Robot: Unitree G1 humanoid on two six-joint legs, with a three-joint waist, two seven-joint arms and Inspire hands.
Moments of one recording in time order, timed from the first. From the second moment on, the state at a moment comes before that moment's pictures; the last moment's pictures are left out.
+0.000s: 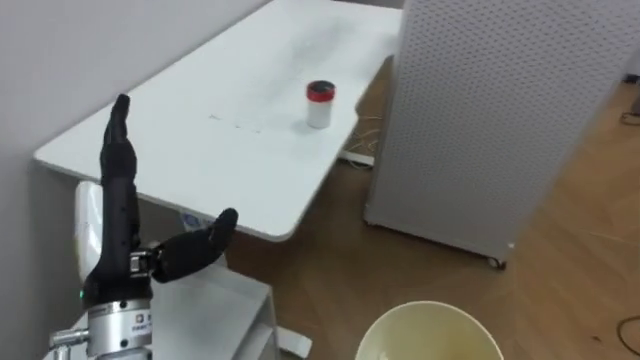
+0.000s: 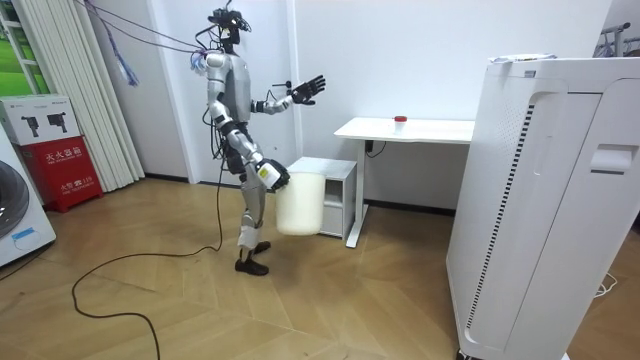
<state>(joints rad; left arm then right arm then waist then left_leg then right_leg) 0.06 0.25 -0.07 0.00 0.34 -0.38 0.50 0.10 -0.24 0.02 0.85 0.36 -0.21 -0.08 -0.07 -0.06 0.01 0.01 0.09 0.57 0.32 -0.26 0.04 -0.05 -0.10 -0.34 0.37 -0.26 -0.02</state>
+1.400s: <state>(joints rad) 0.17 0.23 -0.04 0.02 0.27 -0.31 0.41 0.12 -0.23 0.06 0.63 0.24 -0.17 -0.01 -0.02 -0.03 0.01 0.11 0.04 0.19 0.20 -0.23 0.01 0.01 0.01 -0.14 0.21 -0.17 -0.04</state>
